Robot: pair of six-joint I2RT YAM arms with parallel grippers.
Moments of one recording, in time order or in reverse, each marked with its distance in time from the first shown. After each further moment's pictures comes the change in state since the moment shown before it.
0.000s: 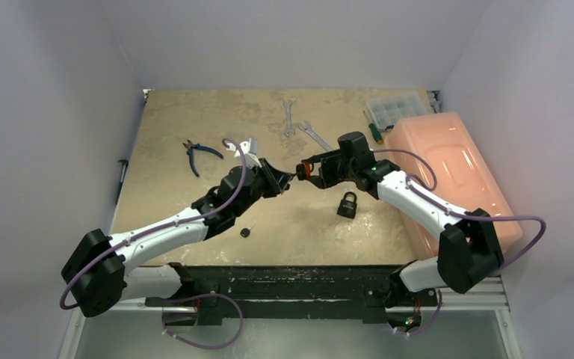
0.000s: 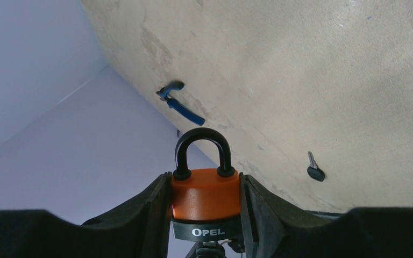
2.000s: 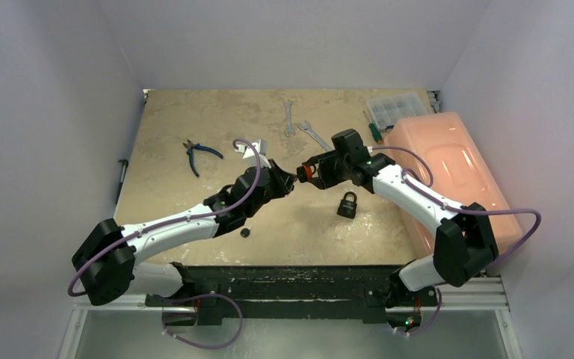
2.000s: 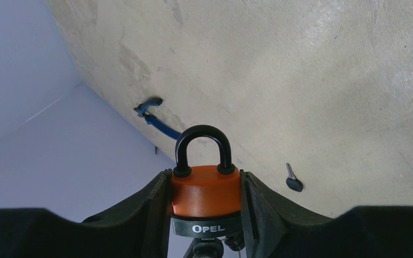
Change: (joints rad) left arm -0.071 0.093 0.070 -0.051 -0.146 -0.015; right arm 0.025 0.049 0.084 -0.138 0.079 -0.051
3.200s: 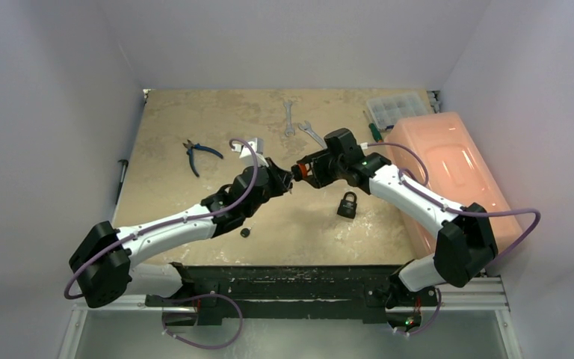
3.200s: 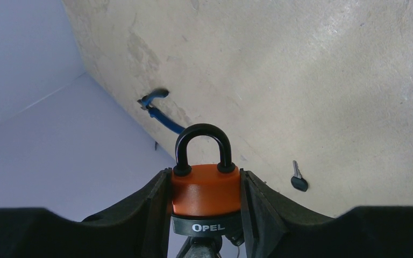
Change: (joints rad) left arm -0.002 -0.019 0.010 -0.024 -0.042 -0.003; right arm 0.064 0.000 0.040 -0.010 0.058 -0.003
